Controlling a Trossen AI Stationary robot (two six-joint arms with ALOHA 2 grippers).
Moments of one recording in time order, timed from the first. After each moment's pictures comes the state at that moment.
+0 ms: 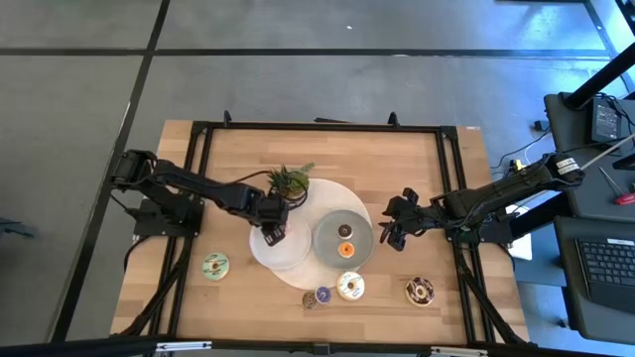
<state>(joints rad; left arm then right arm) -0.08 1.52 0.85 -0.65 -0.11 -0.71 0.30 1.07 0.57 -0.42 0.37 0.57</state>
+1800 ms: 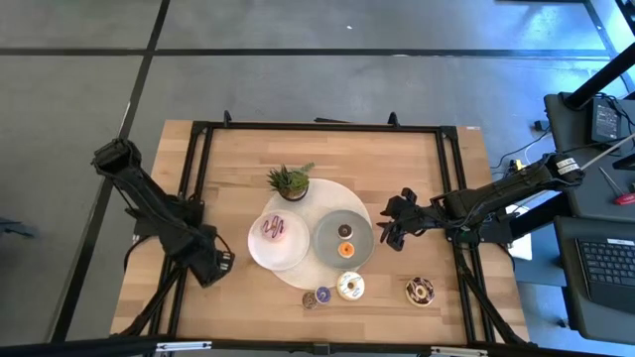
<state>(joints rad) -0.84 1.27 0.65 -0.92 0.02 -2.26 0.30 1.07 0.57 -0.38 0.37 0.57</state>
